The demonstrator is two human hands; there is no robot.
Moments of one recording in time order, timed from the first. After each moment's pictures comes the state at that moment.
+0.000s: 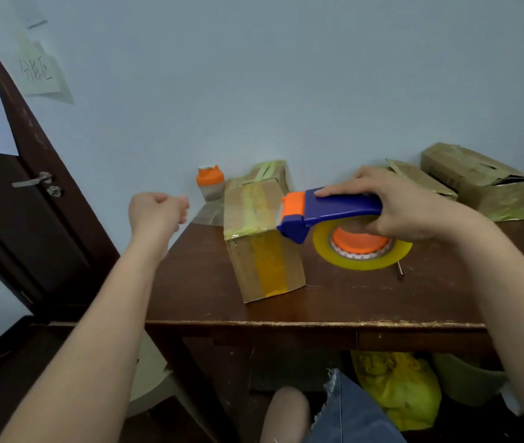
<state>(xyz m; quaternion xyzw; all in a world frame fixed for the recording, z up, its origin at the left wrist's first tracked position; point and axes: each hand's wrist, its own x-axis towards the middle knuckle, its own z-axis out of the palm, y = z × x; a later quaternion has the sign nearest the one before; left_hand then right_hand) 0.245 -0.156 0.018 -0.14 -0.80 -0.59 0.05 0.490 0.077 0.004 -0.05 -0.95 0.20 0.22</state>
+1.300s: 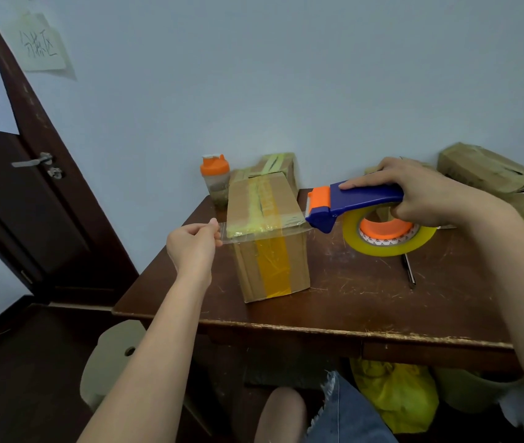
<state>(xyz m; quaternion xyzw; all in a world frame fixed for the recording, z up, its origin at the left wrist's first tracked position) 0.267 -0.123 -0.050 -0.04 -0.74 -0.67 0.01 0.459 0.134 -0.003 -0.10 -0.97 0.16 0.18</state>
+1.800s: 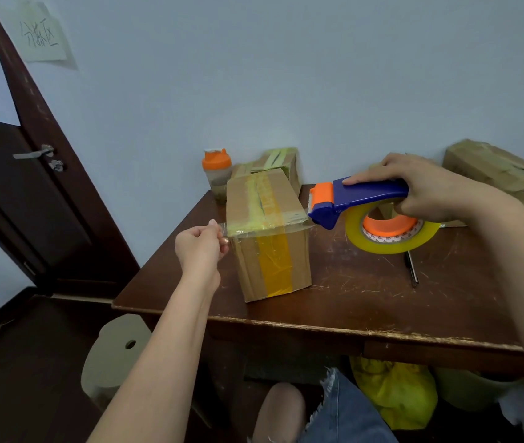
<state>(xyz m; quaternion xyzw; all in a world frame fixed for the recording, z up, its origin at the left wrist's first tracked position) 0.269 -0.117 -0.062 -0.01 -0.69 -0.73 -0.02 0.455 0.144 -0.003 -0.09 -0.97 0.19 0.16</state>
